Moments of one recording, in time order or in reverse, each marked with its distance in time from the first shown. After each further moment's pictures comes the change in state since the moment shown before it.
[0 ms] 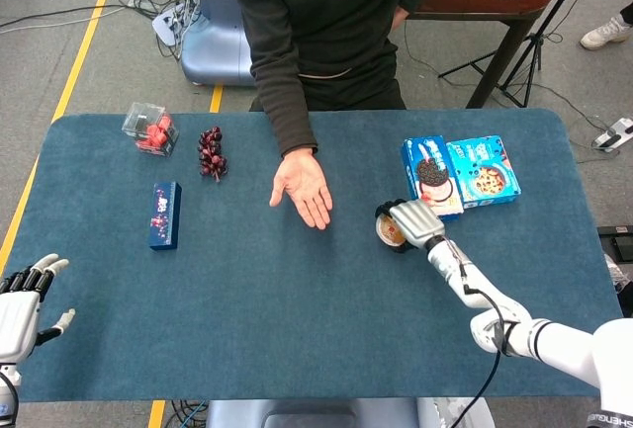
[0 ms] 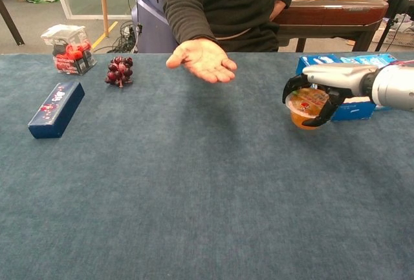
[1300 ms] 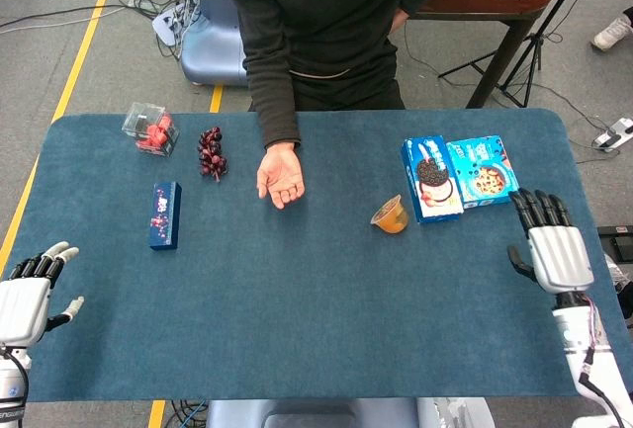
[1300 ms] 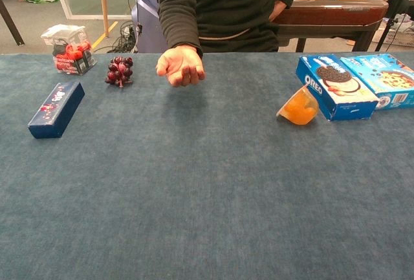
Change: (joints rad) left arm -0.050 -0.027 -0.029 0.040 -0.010 -0.043 -0.006; right arm -0.496 0.394 -0.070 -0.496 -0.074 0.720 -0.194
